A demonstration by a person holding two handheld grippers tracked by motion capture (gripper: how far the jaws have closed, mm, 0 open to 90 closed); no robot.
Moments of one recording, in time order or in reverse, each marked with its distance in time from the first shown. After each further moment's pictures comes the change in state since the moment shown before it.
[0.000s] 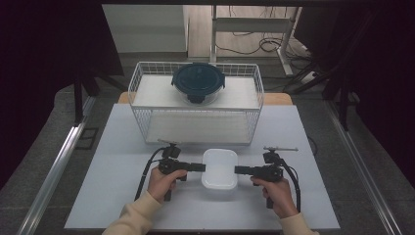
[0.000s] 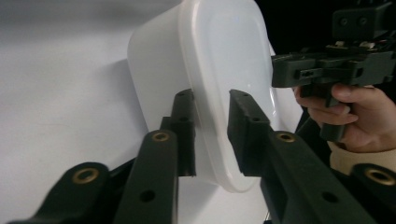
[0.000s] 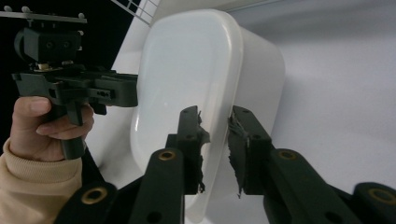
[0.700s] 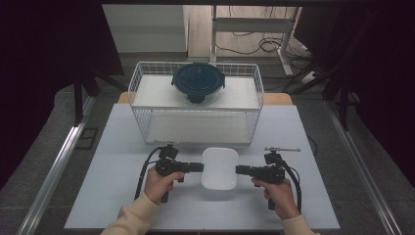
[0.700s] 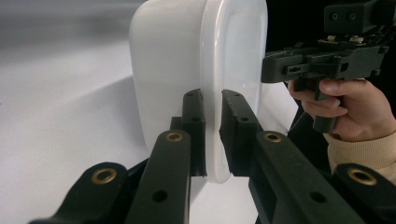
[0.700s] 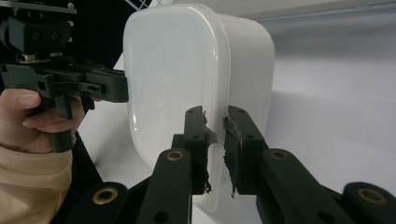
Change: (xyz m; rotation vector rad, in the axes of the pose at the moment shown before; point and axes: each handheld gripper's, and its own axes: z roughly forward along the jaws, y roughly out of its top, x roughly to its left) left arm -0.017 -0.002 -0.013 -0.029 0.014 0.086; right arm 0.011 -0.002 -0.008 -0.032 -0.009 -0.101
